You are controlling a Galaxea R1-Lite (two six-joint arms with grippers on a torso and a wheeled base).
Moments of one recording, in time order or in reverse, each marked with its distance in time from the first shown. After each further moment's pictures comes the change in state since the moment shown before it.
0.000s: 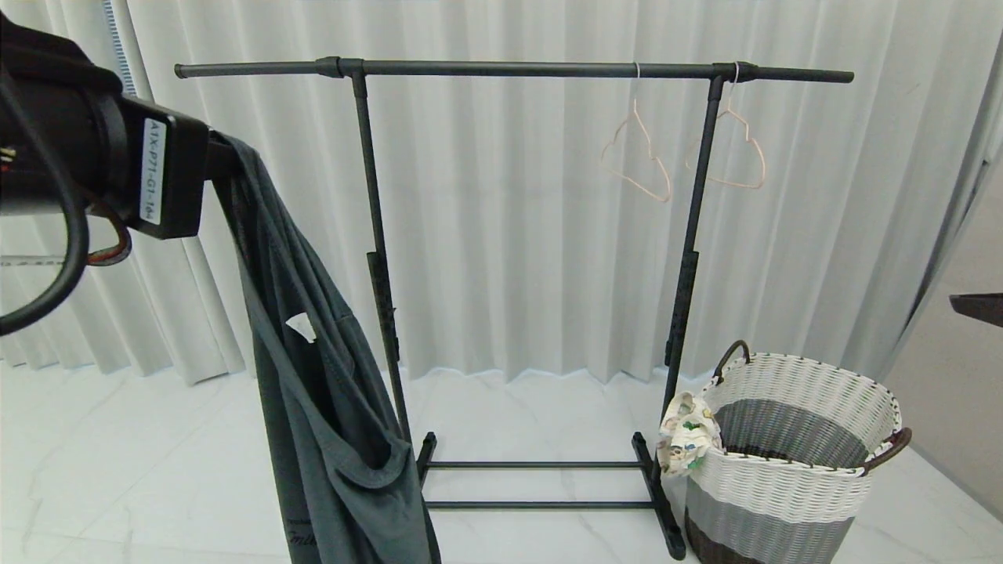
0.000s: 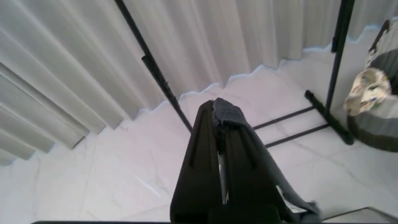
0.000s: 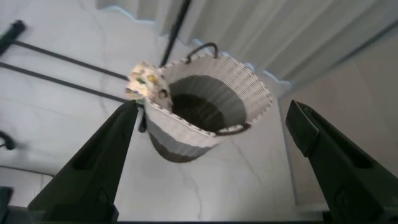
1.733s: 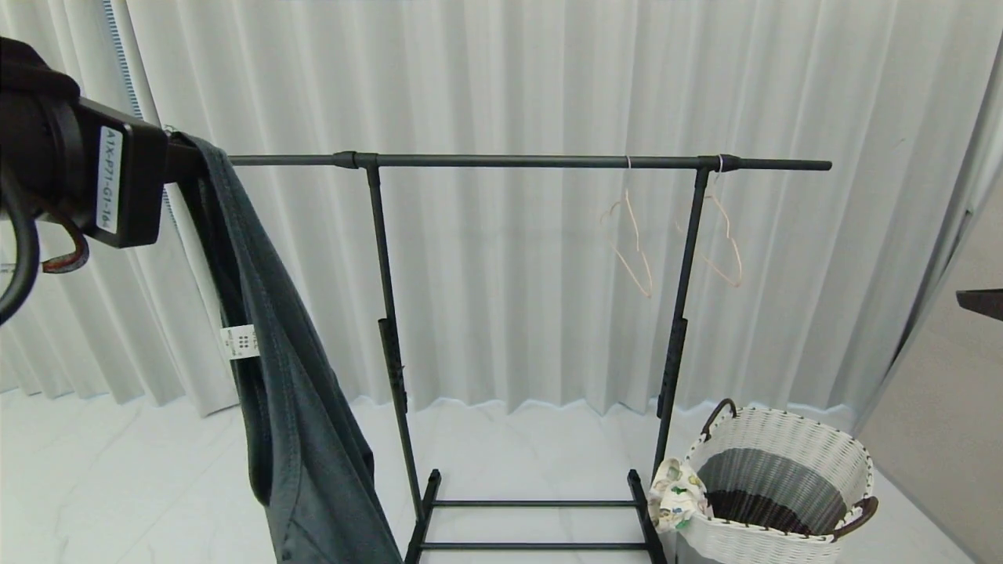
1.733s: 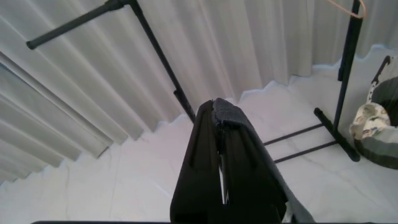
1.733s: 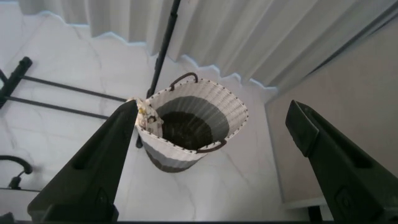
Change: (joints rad) left arm 0.029 -0.036 0.024 0.000 0.000 0.041; right arm -0.055 0.006 0.030 -0.047 0.015 0.032
